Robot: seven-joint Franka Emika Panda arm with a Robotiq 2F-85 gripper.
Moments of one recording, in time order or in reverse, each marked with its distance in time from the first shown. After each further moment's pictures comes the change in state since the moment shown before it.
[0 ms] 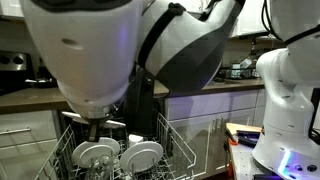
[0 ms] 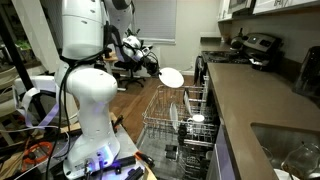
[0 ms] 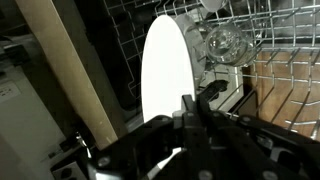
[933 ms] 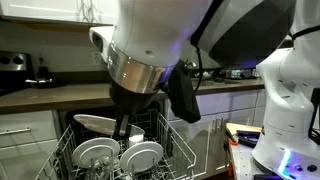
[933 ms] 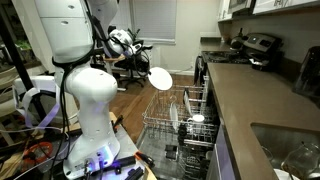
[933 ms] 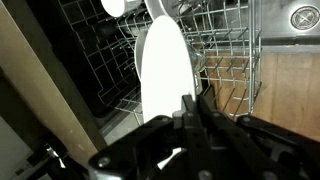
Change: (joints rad) arm 0.002 -0.271 0.030 -0.234 0.234 0.218 -0.079
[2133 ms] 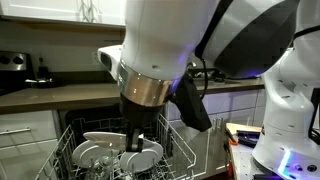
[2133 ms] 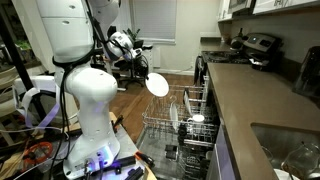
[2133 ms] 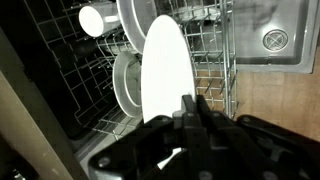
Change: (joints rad) arm 0.000 0.013 -0.011 -0.046 0.103 0.069 -0.067
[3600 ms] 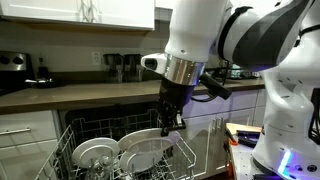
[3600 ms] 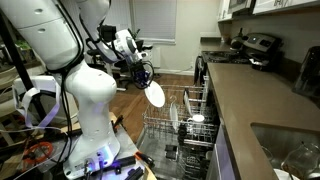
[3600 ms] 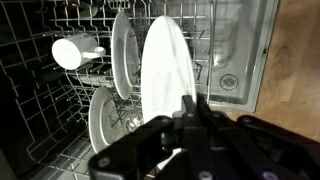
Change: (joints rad) arm -0.046 -0.295 -0.106 -0.334 0.390 0.227 -0.588
